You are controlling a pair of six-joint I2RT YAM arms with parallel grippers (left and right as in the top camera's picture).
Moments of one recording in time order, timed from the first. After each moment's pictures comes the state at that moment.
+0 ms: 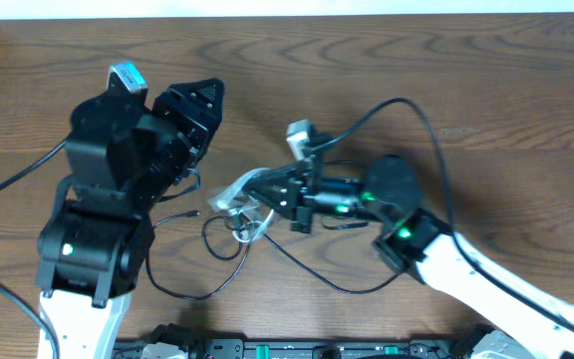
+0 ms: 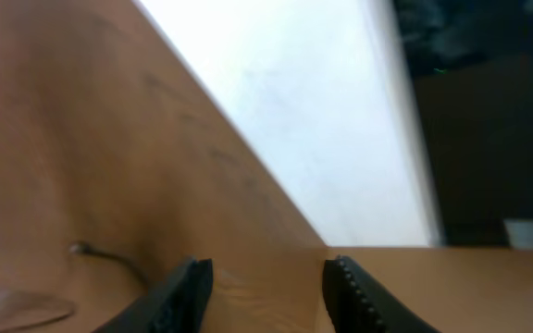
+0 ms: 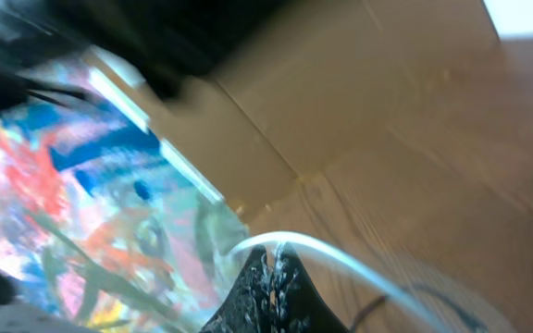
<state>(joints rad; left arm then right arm) -0.22 1.07 1.35 -0.70 0.16 -1.16 0.74 1.34 0.80 0.65 -0.70 0.75</state>
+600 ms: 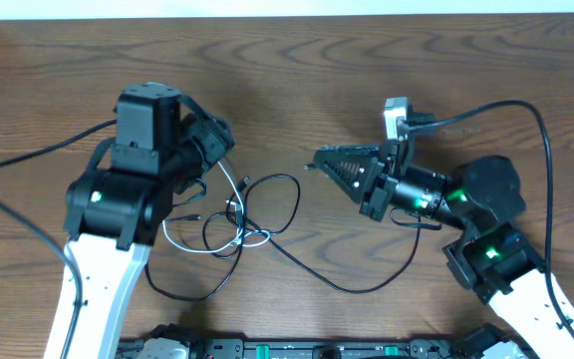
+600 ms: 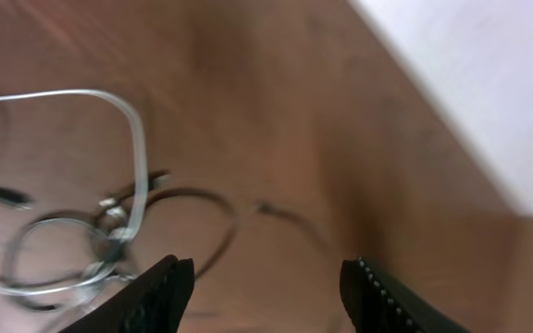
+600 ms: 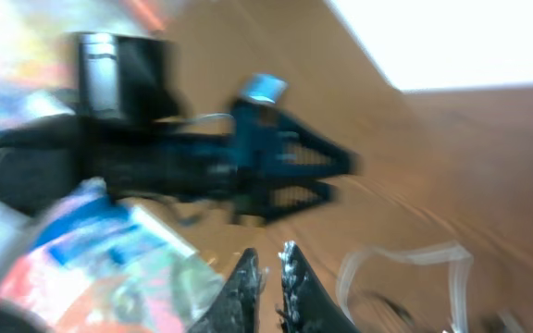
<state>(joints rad) -0.22 1.22 1.35 -1.00 0.08 -0.87 0.50 1.03 0.81 0.22 -0.69 0.80</state>
